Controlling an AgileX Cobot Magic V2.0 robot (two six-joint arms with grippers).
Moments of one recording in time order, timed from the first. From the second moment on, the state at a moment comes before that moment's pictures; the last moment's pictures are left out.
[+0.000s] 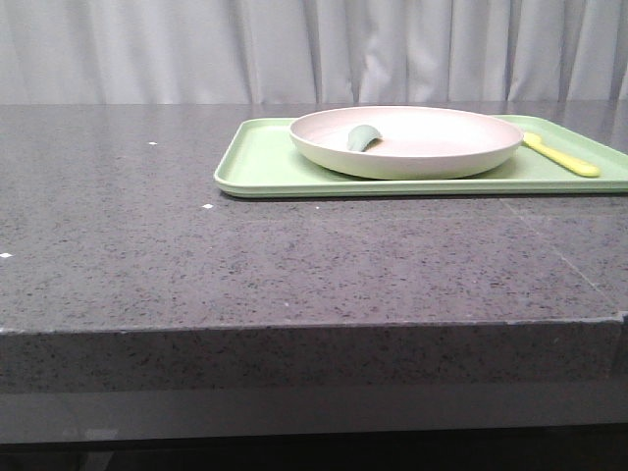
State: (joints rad) left arm -0.13 0.16 -0.31 -0.03 0.23 -0.01; right arm 0.06 0.22 -0.35 0.04 0.31 0.04
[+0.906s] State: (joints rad) left arm -0.05 -0.01 0.01 -0.03 0.13 -0.01; right arm 0.06 0.22 -0.35 0.04 0.31 0.04
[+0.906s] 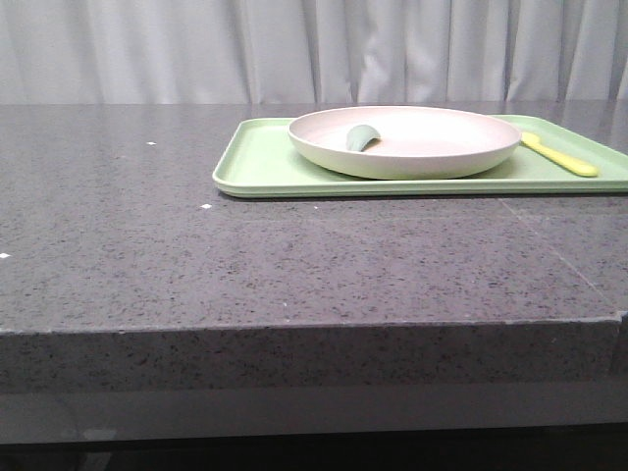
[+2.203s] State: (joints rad) left arm -0.05 -0.01 0.01 -0.03 0.13 -0.01; right arm 0.06 0.15 -0.21 0.03 0.27 0.04
